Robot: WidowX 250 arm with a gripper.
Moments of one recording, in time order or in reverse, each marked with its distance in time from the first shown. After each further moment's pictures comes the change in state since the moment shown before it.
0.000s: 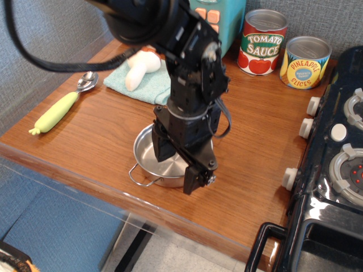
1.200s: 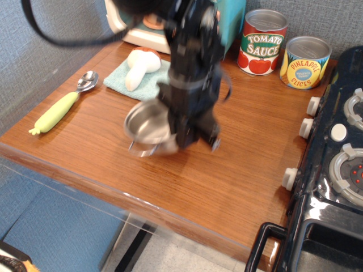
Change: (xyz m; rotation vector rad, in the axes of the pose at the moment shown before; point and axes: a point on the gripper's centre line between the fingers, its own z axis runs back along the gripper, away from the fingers) arm 0.028 0.028 0.021 0.003 -0.060 0.036
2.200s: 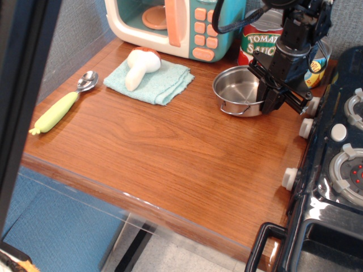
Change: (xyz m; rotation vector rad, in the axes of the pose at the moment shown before) arm 0.139 -0.019 -0.041 0.033 0.018 -0.067
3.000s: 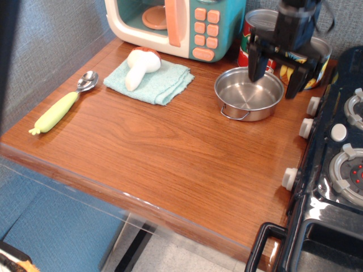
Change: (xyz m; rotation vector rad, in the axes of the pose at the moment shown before) arm -0.008 0.004 0.053 -0.105 0.036 0.222
